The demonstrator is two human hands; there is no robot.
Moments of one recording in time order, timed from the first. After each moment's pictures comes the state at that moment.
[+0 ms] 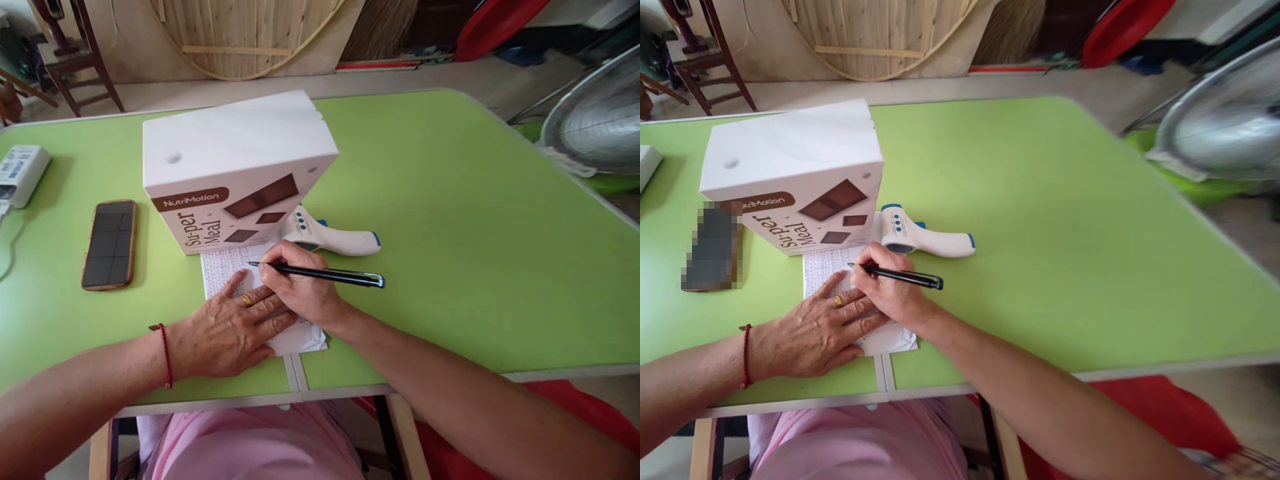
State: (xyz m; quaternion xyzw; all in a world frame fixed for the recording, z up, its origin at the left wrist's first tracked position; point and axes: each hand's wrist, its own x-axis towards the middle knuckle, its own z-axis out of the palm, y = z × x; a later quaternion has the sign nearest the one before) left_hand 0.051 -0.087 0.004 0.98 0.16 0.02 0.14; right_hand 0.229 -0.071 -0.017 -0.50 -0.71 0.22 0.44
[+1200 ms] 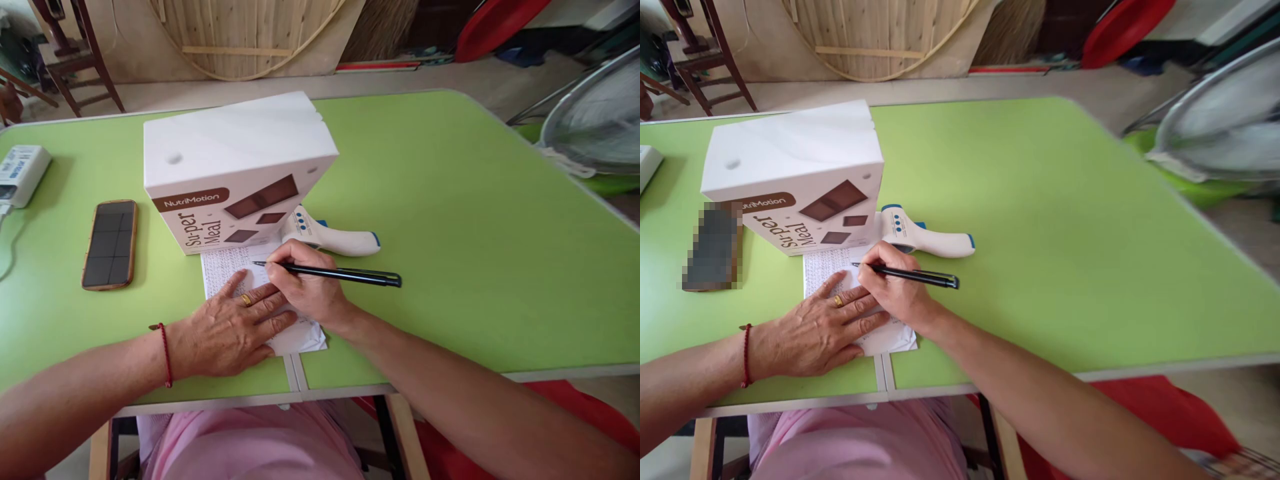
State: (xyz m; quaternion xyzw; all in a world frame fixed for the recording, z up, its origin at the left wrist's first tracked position) left_hand 0.050 -0.087 0.003 0.98 0.15 0.05 0.13; right_hand 0.233 -0.072 -0.018 -0.51 -0.69 0.21 0.46
